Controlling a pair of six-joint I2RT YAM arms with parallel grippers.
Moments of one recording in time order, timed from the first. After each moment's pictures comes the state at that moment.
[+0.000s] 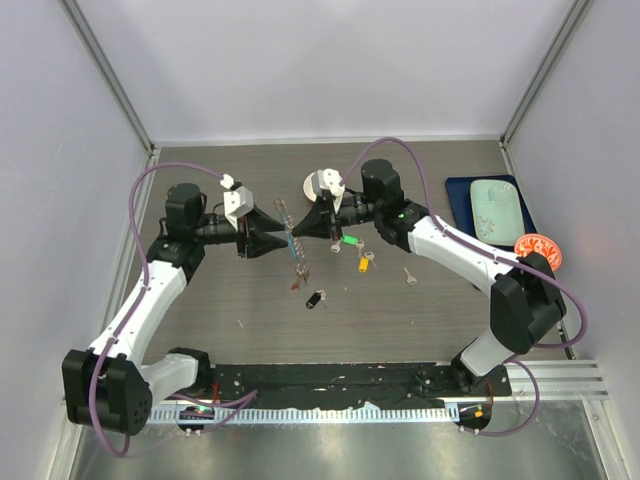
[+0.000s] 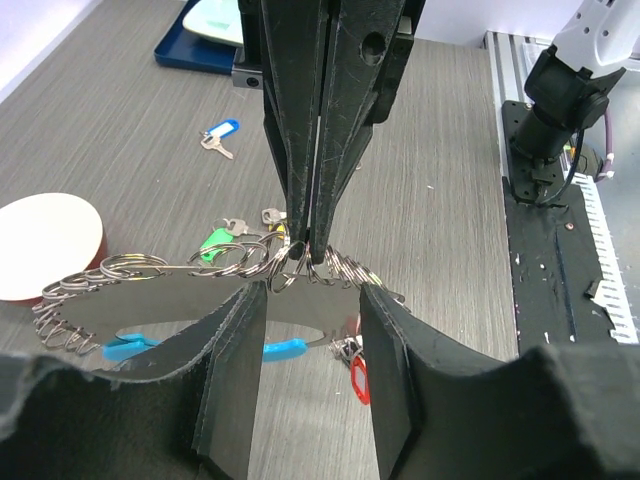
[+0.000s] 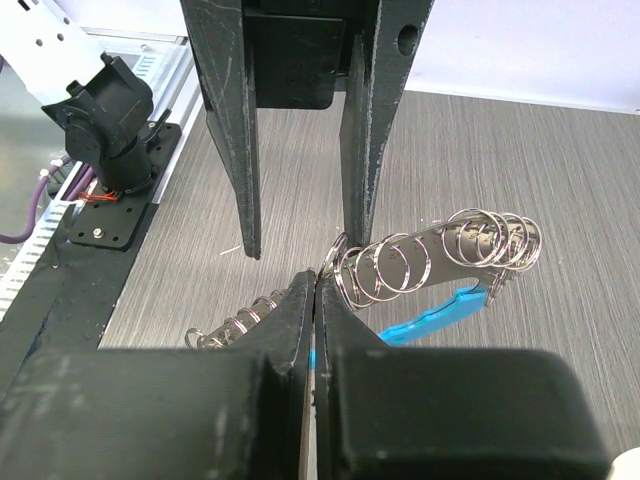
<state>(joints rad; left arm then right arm) -0.18 1.11 0.85 -0.05 1.19 0.25 0.65 1.57 1.18 0.18 -1.01 -0.26</state>
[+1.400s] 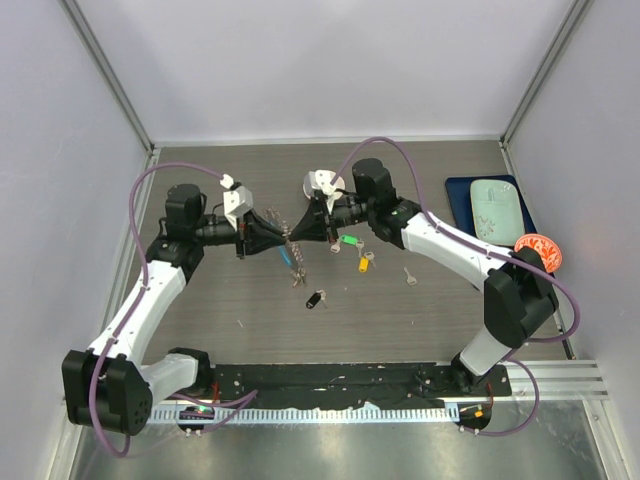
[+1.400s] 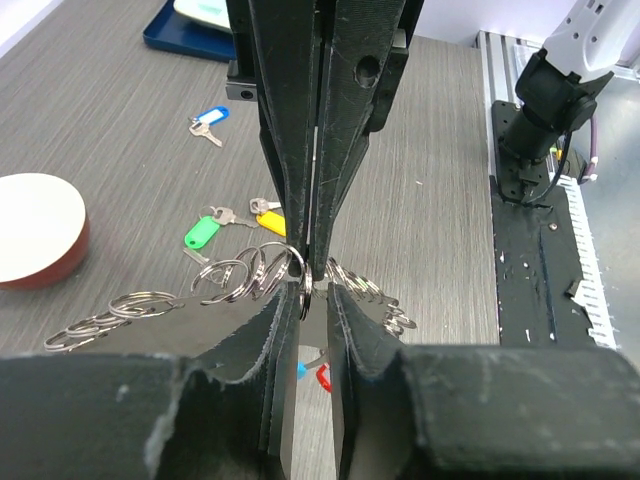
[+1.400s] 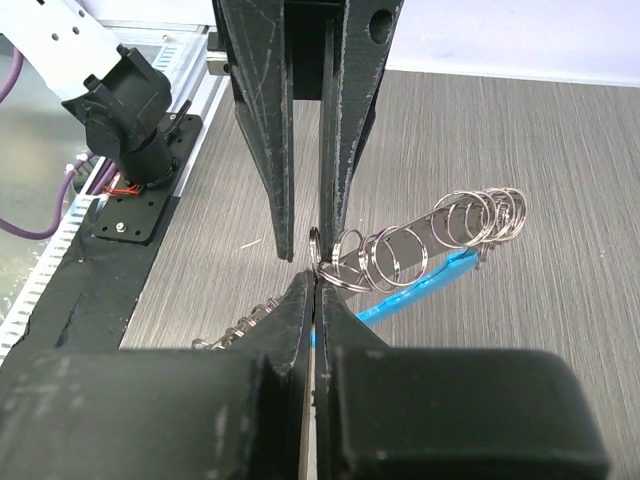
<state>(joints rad) -0.18 1.11 0.85 -0.08 1.20 0.23 0.67 1.62 1.23 0.11 -1.03 -0.26</state>
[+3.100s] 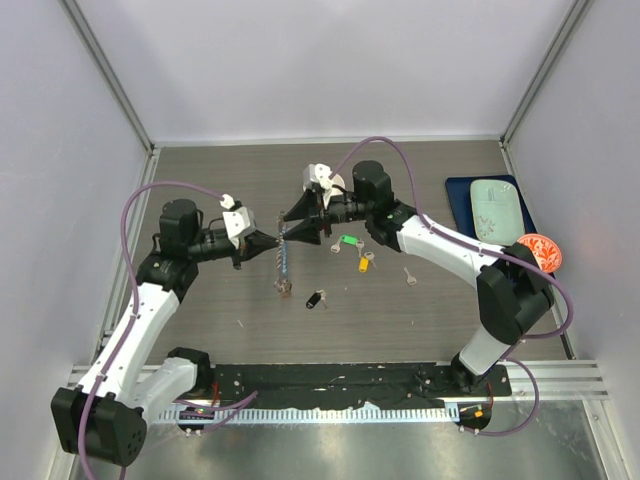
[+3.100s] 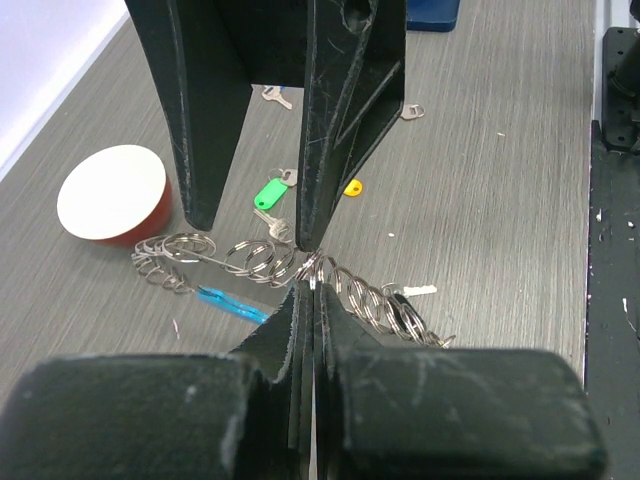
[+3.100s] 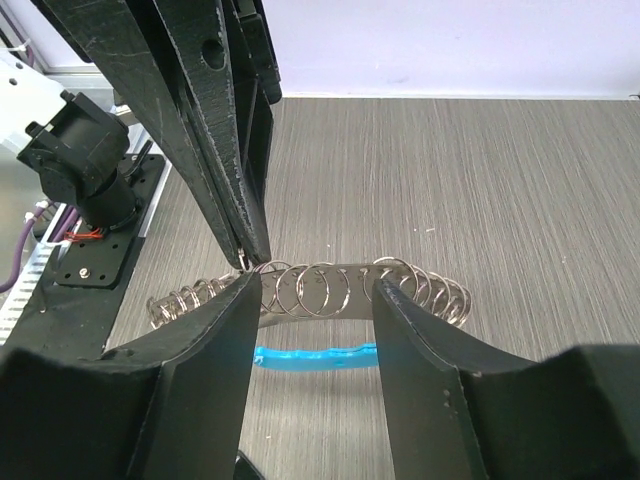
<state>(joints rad) -0.21 0.94 0.81 -0.25 0.99 0.46 0.67 1.65 1.20 0.31 -0.93 -0.13</state>
